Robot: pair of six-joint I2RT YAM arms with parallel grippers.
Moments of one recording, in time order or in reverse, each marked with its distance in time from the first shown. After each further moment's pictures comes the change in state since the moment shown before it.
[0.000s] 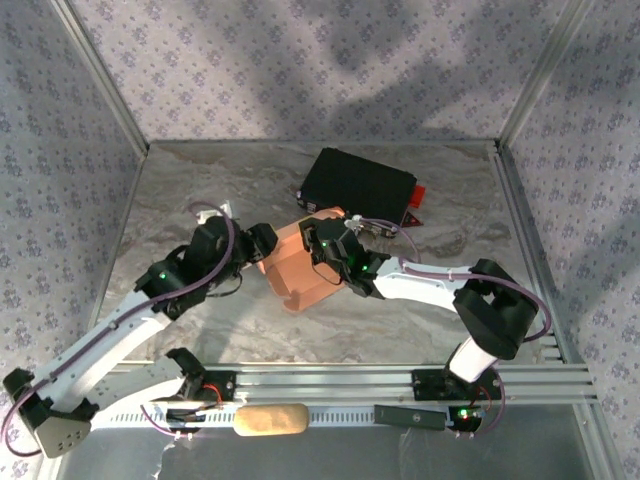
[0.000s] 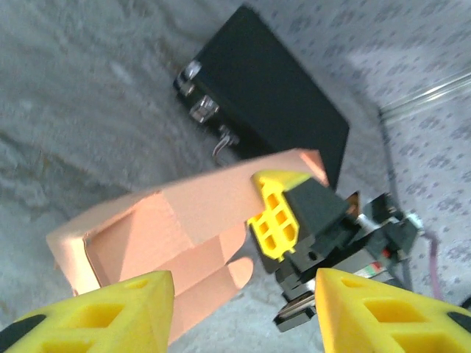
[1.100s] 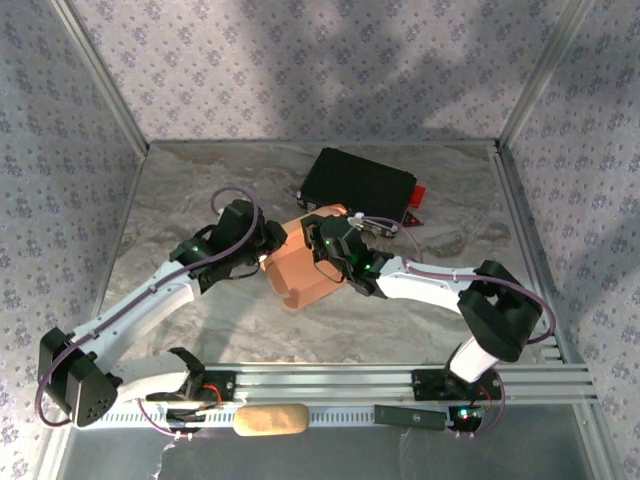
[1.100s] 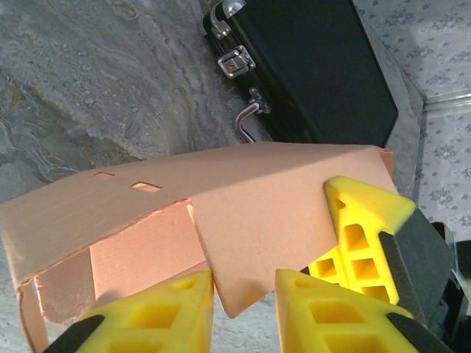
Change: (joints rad) left arm 0.081 0.223 0.012 0.082 0.141 -0.129; right arm -0.008 -0.021 -0.005 0.014 -0.006 0.000
